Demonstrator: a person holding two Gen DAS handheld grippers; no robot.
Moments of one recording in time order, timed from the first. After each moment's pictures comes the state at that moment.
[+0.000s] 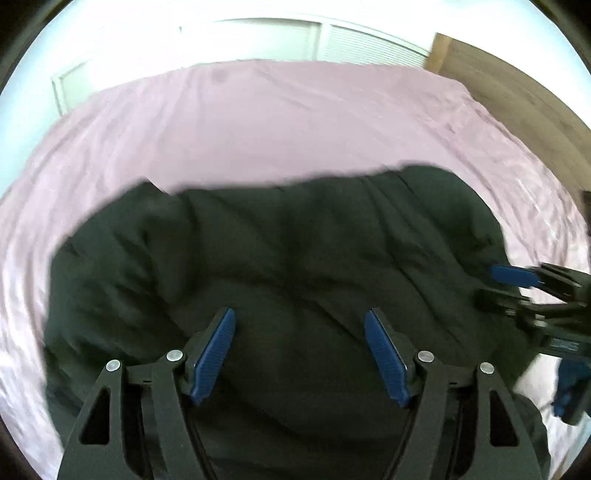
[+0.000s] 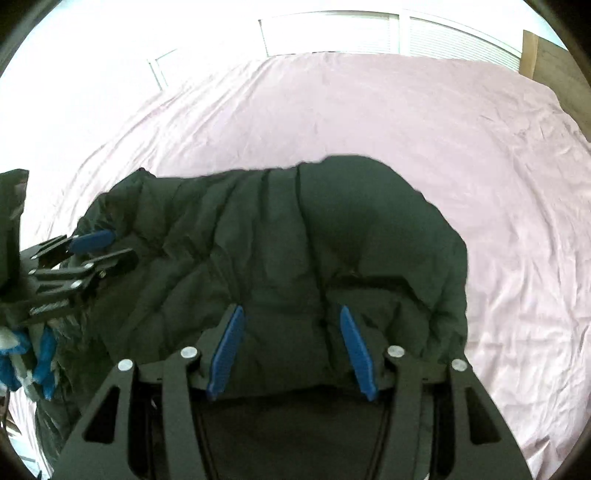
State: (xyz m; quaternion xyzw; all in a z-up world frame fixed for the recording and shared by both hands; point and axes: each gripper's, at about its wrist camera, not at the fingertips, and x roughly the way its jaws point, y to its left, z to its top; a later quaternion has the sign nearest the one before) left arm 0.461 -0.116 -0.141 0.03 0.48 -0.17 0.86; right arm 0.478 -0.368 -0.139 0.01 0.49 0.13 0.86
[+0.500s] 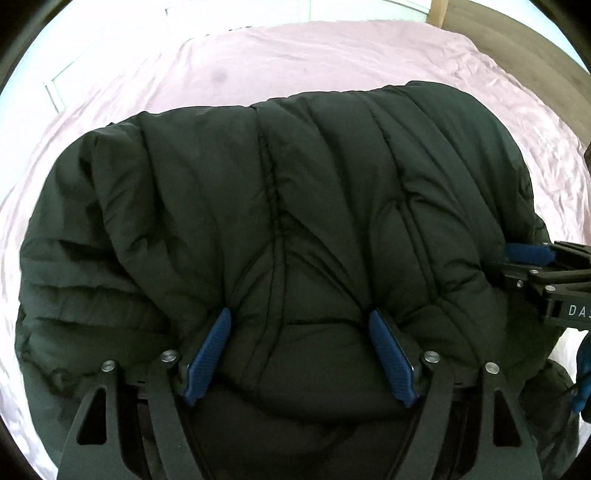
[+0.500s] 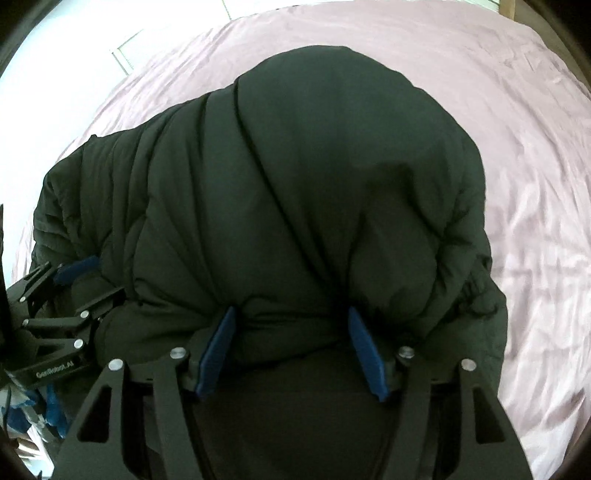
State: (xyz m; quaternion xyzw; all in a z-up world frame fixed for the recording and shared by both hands) left arm 0.455 -0.159 -0.178 0.08 0.52 -0.13 0.84; right arm 0.472 -0.386 -0.195 0.06 0.56 0.10 0.82
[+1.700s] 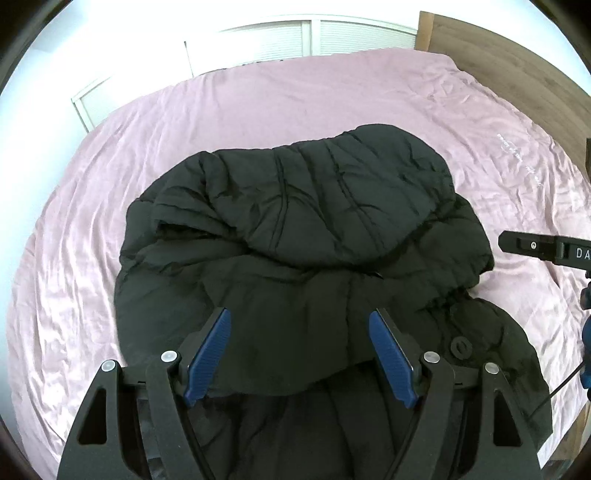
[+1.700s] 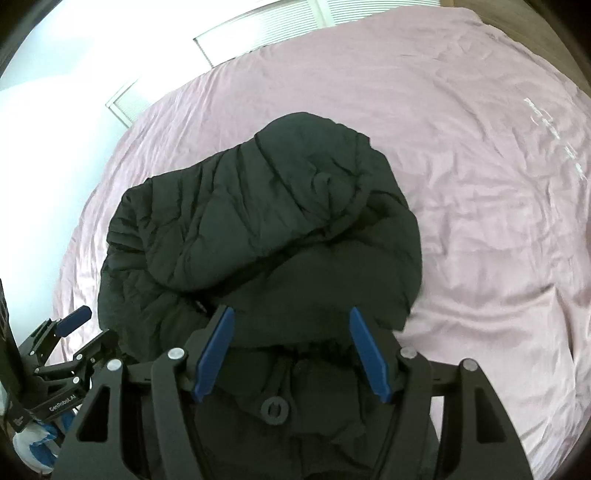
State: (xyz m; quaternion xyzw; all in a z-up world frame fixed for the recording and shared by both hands) left arm 0.324 -0.120 -0.064 0.09 0.49 -0.12 0.86; right arm 0.342 -0.427 -0.084 0.15 0.52 0.07 0.84
